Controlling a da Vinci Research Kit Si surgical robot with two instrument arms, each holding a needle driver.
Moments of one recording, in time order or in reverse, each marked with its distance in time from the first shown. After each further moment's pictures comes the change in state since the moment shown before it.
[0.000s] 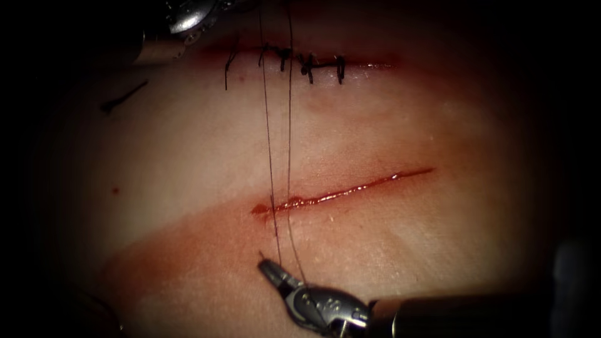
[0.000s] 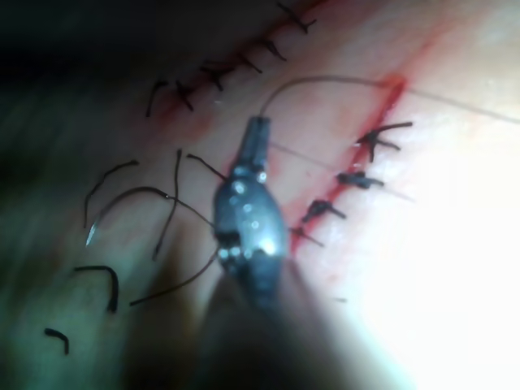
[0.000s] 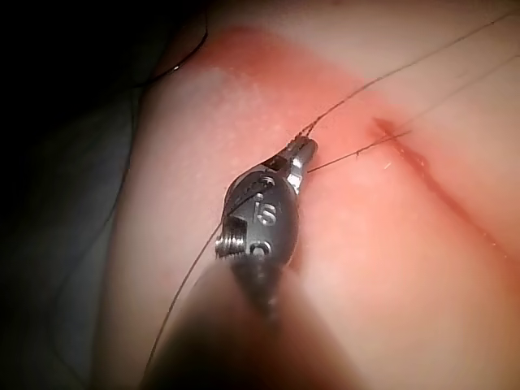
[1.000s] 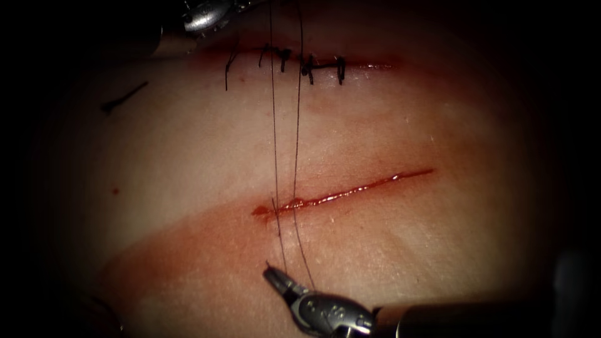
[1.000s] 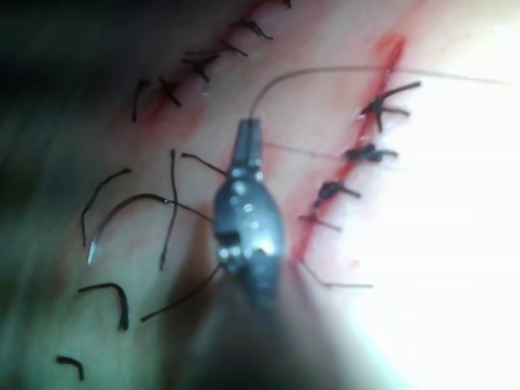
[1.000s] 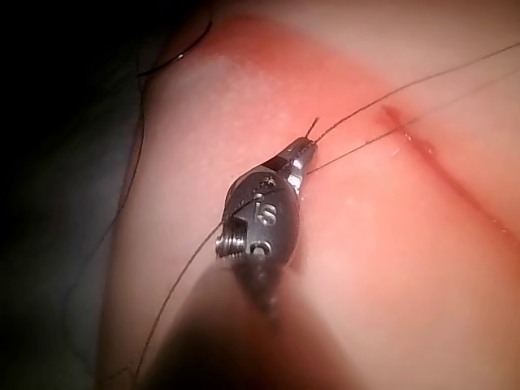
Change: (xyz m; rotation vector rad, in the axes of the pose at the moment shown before) right arm -0.002 -0.001 -0.001 0.042 -0.043 -0.024; left arm -0.005 -0.002 0.002 0.024 -0.062 0.067
